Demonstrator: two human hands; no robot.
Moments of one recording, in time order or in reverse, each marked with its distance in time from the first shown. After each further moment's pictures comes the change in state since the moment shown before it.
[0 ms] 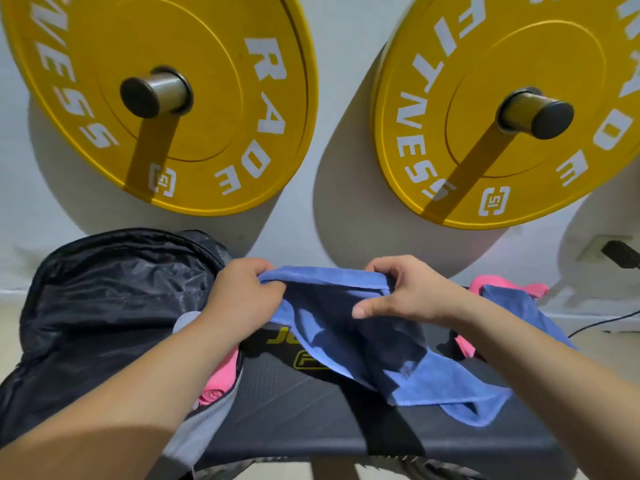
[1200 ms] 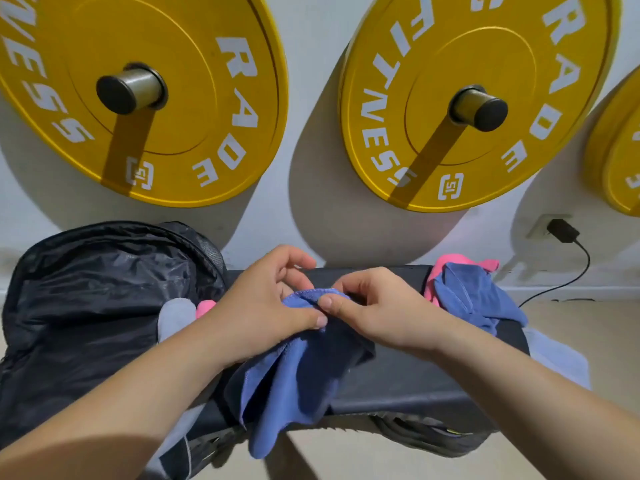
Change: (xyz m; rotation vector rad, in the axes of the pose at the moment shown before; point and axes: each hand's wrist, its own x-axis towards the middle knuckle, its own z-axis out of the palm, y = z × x) left_hand -0.078 0.059 -0.010 -0.234 -0.417 0.132; right_hand -0.084 -0.060 0.031 -0.025 0.117 -0.028
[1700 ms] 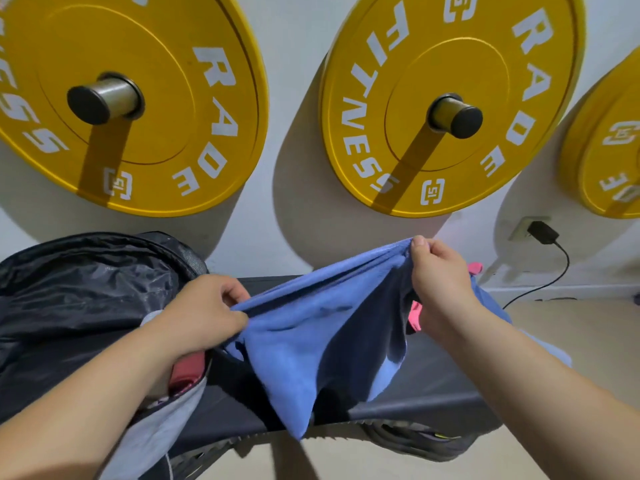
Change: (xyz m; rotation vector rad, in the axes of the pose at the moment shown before) left_hand 0.028 -0.043 -0.036 0.454 0.075 -0.191; right_hand 0.014 0.048 -0.044 0.578 0.811 0.469
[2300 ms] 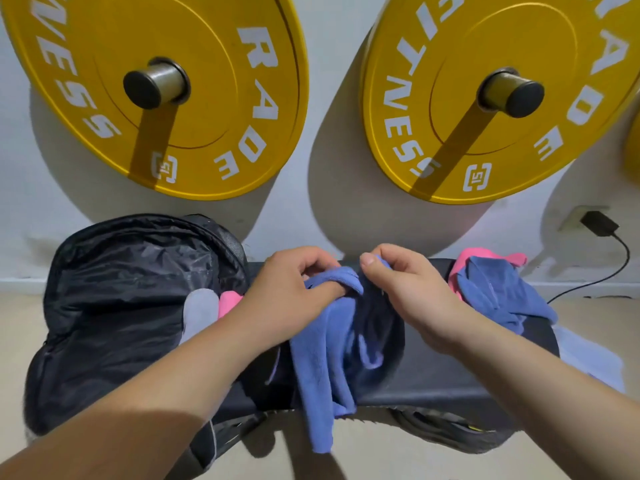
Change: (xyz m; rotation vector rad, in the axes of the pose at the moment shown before) left_hand -0.035 0.052 0.018 -0.339 0.079 0.280; right_hand -0.058 -0.001 0.035 -0.224 -0.659 -0.206
